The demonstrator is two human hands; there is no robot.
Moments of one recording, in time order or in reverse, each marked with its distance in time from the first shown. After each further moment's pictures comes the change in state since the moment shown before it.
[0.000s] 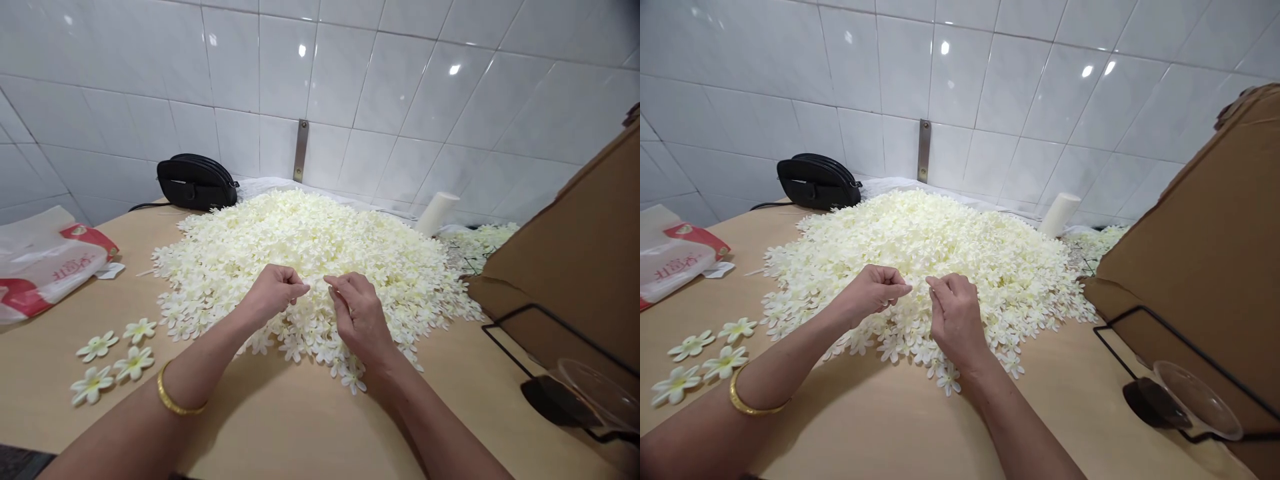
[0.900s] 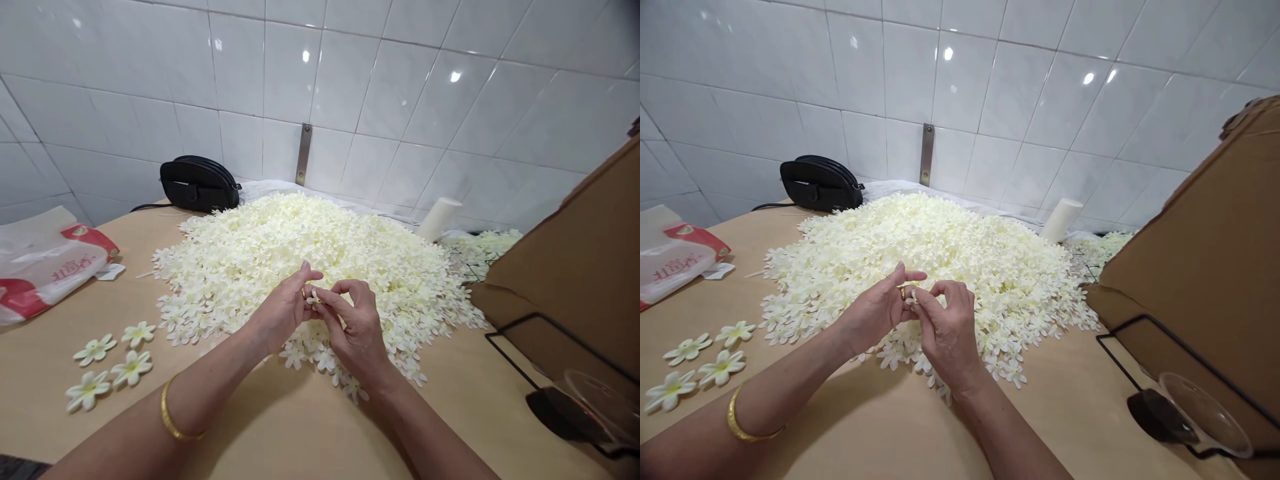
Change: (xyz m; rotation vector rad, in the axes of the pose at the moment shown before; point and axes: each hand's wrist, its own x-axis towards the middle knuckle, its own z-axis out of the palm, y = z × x) left_hand -0.016 0.008 0.022 -0.803 -0.213 -0.055; right_hand -0.004 -0.015 0.005 0.005 0.090 -0.055
